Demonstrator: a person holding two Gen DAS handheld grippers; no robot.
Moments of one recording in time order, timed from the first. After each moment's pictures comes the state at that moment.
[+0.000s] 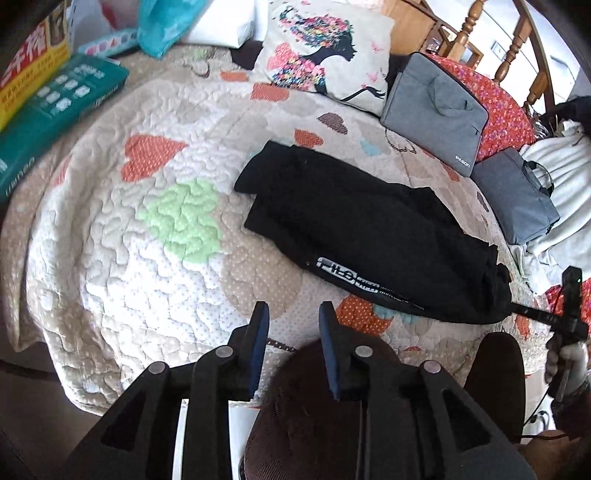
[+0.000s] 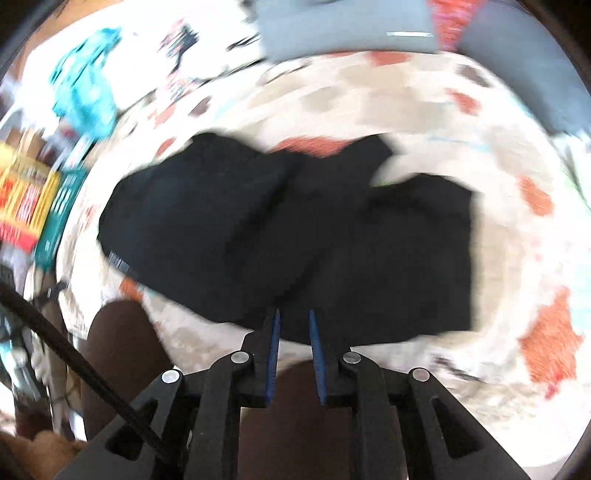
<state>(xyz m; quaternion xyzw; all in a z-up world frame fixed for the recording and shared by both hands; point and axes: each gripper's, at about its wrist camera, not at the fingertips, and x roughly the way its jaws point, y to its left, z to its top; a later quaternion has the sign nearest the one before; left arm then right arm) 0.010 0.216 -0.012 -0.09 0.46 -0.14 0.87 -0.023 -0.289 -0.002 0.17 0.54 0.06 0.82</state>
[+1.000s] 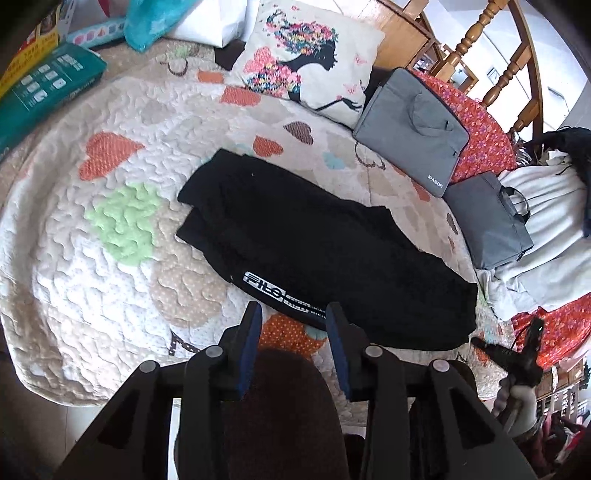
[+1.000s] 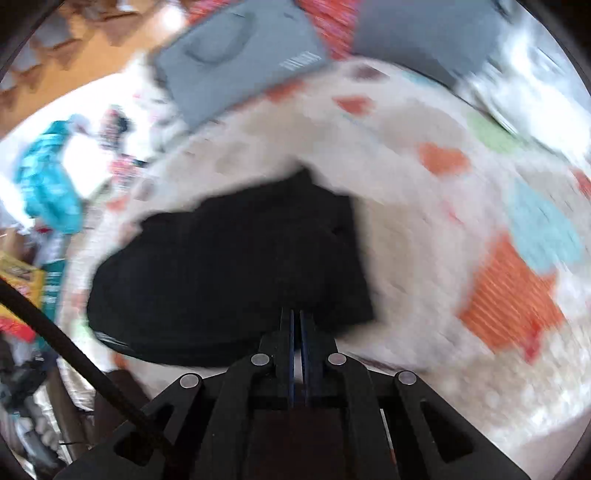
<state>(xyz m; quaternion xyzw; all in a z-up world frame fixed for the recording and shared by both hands) 0.013 0.176 0.004 -0.16 0.46 -0.16 0.86 -0.057 -0.355 -0.032 0.27 0.50 -0.06 0.82</state>
